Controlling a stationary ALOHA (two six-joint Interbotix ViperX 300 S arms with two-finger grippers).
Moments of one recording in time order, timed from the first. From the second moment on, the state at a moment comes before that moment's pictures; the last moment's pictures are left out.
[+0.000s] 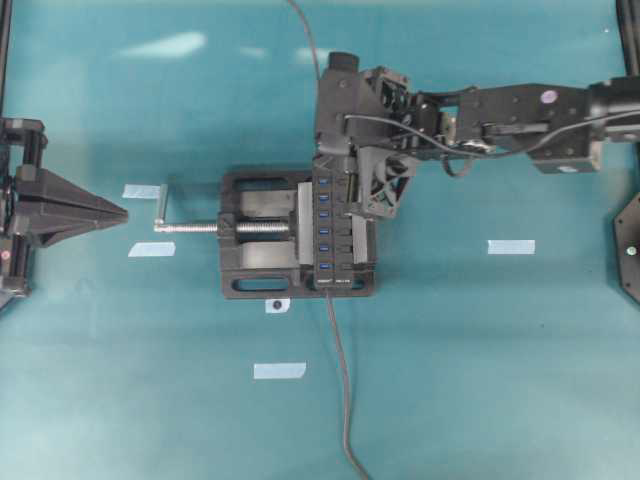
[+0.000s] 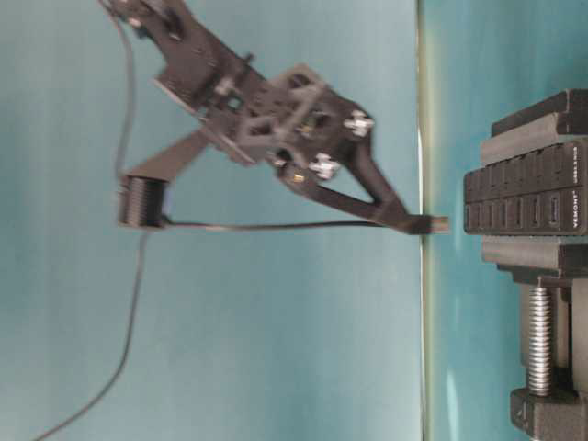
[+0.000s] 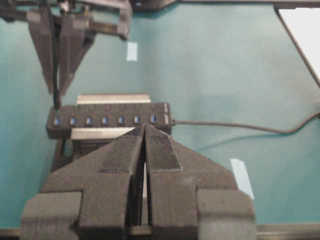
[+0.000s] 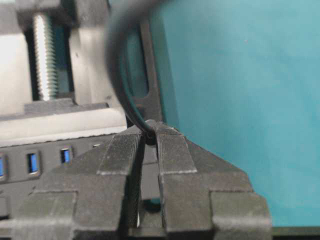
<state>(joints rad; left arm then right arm) -0.02 -0.98 1.17 0.01 0.00 -0.02 -0.19 0.03 0.49 -0.08 0.29 -0.02</state>
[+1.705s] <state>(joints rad) -0.02 -1.01 1.19 0.01 0.00 -0.06 0.02 -0.01 0.39 -0.01 0.51 0.10</state>
